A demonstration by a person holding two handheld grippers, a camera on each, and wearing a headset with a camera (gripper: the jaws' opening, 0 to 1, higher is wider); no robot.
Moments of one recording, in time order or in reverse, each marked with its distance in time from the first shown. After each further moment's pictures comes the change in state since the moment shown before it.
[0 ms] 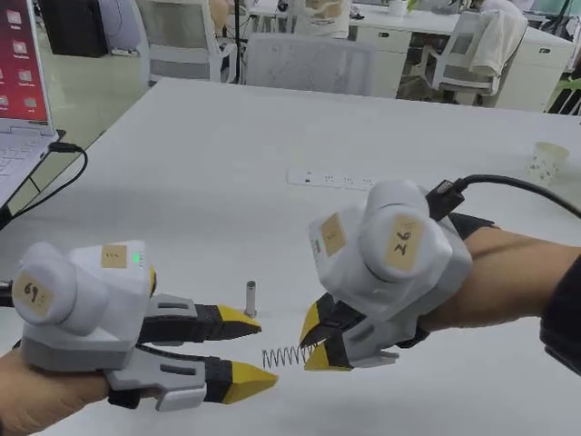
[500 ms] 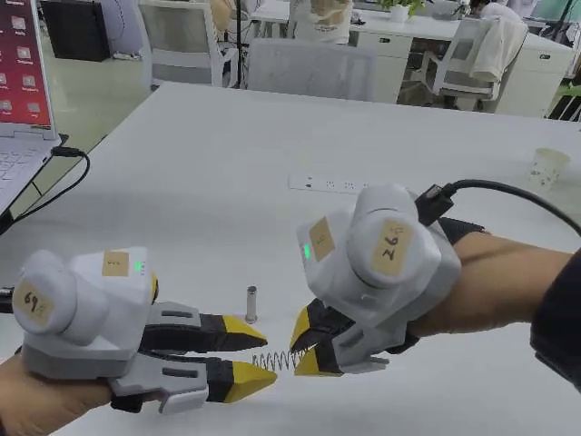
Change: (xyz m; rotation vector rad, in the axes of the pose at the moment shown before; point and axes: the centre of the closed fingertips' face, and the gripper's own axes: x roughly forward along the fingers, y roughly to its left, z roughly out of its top) left arm 0.000 -0.004 0.003 0.037 -0.009 -0.014; right arm 0.002 -0.001 0.008 -0.008 -0.010 0.002
